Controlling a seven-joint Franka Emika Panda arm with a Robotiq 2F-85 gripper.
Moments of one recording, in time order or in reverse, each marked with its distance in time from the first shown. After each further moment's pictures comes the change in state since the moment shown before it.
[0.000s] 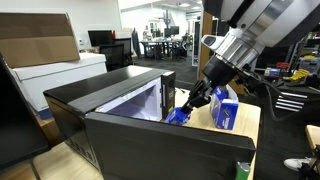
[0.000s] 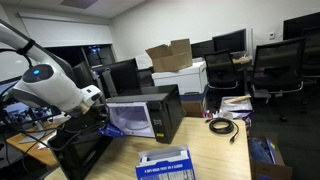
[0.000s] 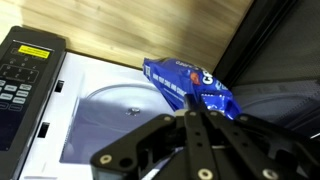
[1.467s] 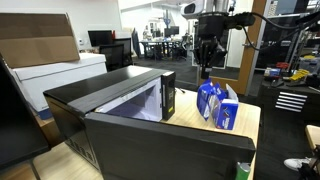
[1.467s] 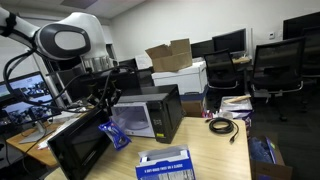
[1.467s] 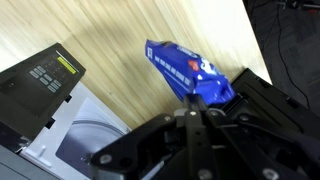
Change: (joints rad) arm -0.385 -0.076 0.052 0.266 -1.480 -0.778 0.621
